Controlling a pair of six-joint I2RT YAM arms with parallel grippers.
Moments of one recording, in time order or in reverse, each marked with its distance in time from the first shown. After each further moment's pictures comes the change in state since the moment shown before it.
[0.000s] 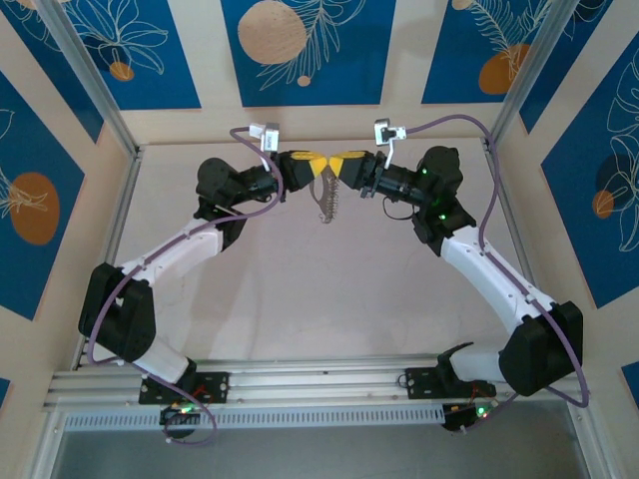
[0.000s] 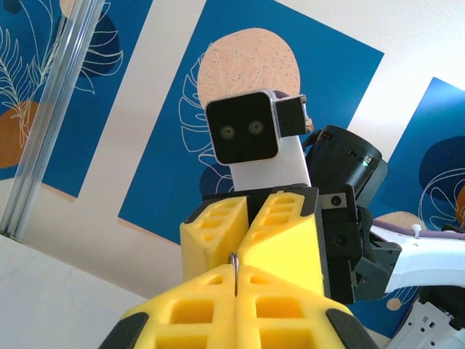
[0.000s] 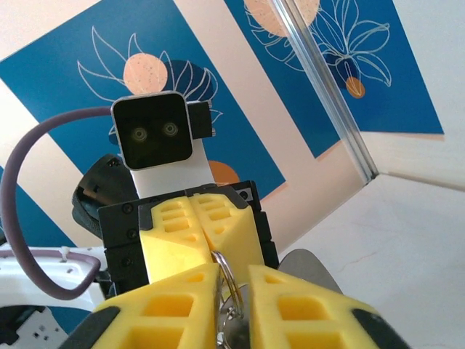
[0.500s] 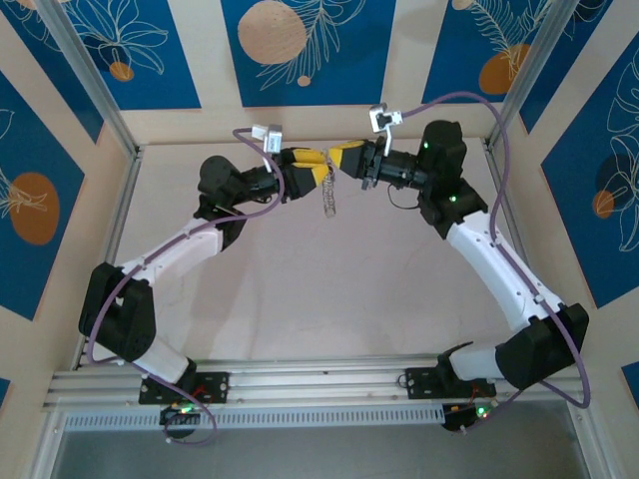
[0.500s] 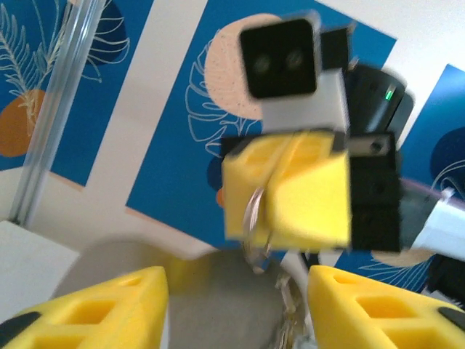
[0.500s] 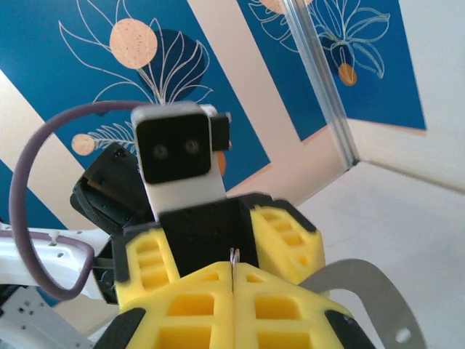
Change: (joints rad) left arm 0.011 0.002 0.002 -0.077 0.016 0.066; right arm -0.011 0.047 0.274 -0.417 -0.037 -0.247
